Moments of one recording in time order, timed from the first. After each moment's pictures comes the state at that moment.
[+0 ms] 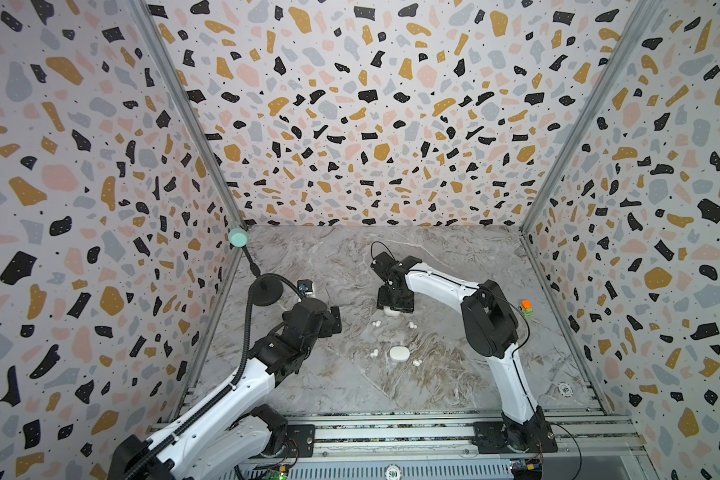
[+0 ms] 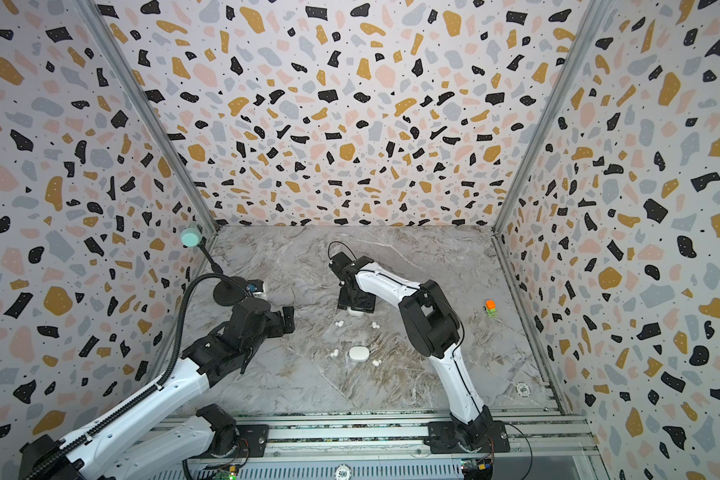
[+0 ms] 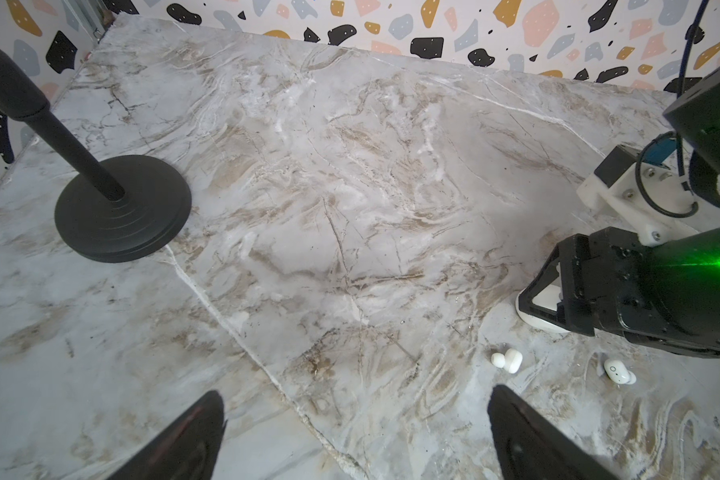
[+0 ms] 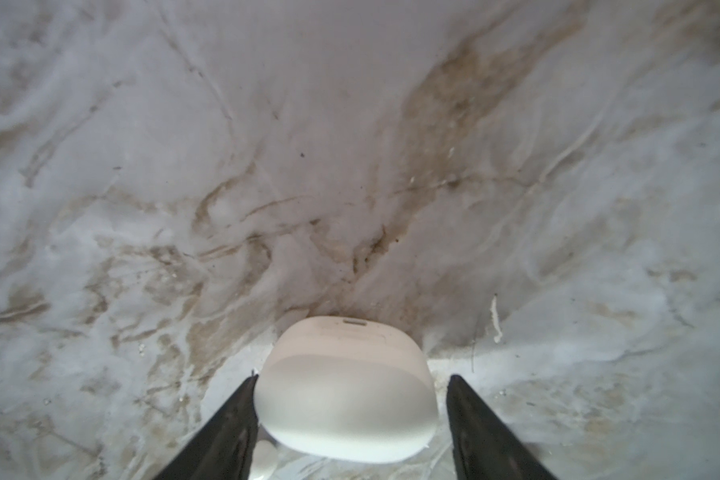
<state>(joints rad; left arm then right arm) -0.57 0.92 0.64 -0.40 -0.38 -0.46 0.74 2.22 1.81 -0.98 0.04 0.82</state>
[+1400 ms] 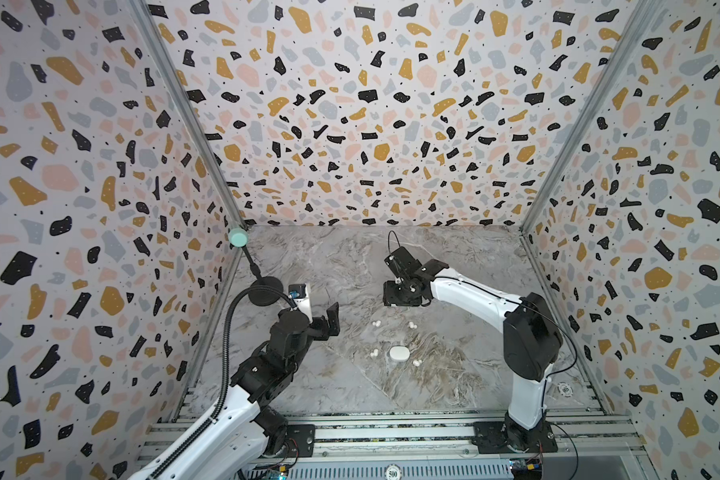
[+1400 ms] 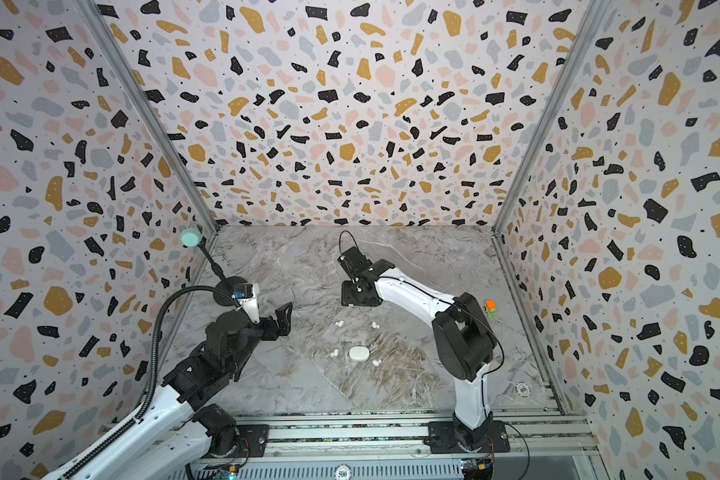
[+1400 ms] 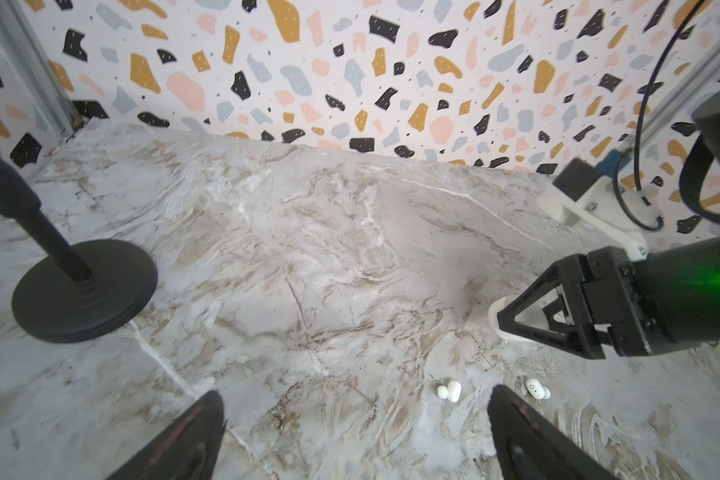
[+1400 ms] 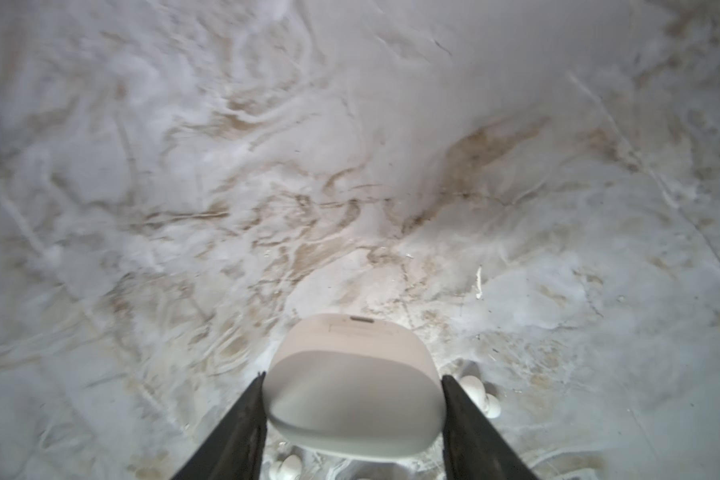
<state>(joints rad) -0.58 0.66 0.49 -0.19 -0.29 -0.33 0.74 1.87 1.52 -0.72 -0.01 0.60</state>
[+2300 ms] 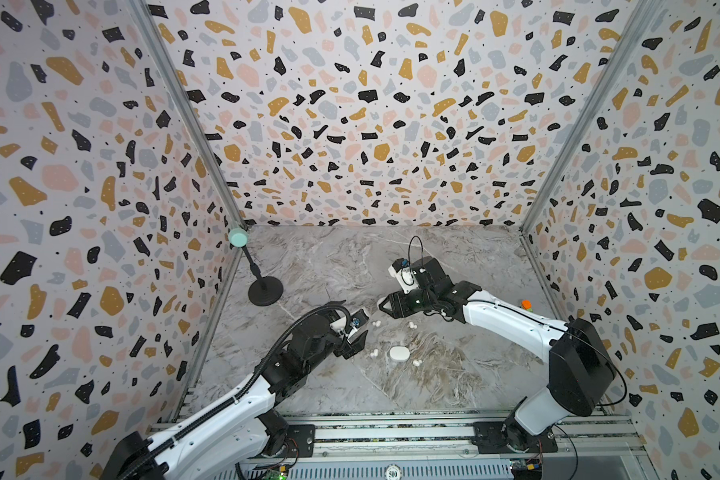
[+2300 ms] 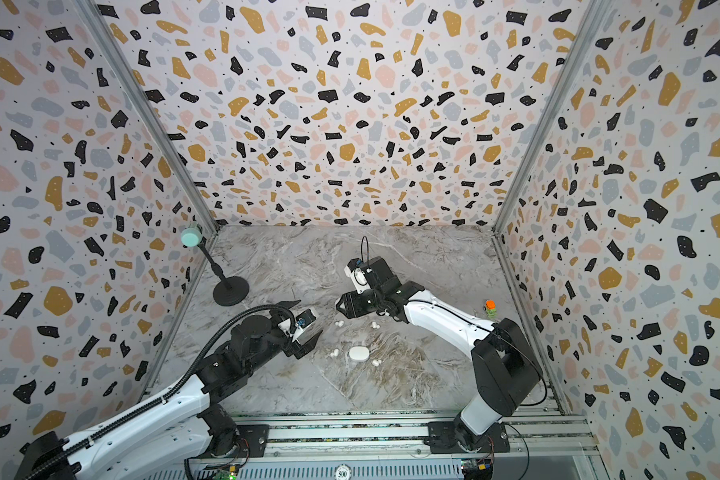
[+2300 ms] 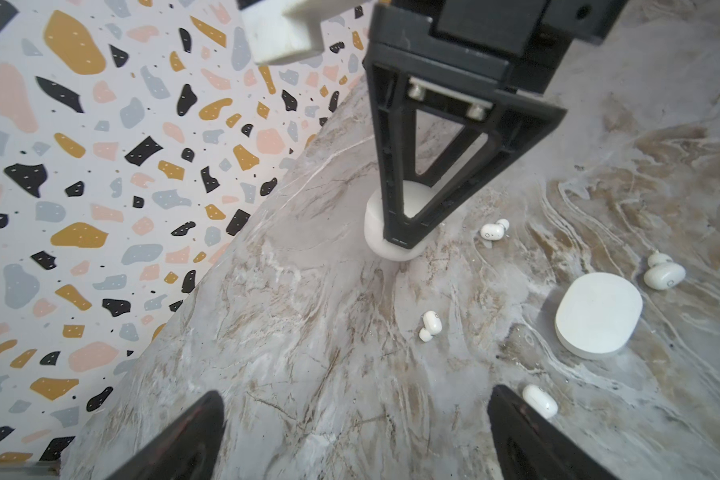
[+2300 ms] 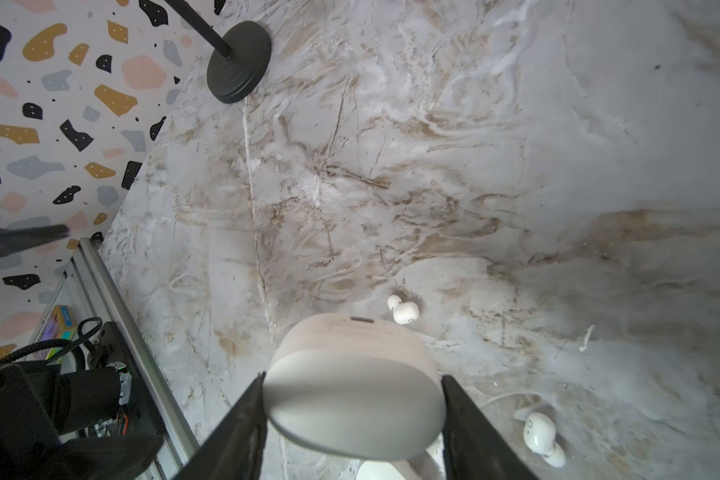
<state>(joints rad) -0.73 0.87 0.45 0.02 -0.08 0.53 0.72 1.58 1.14 -0.34 -0.35 0.32</state>
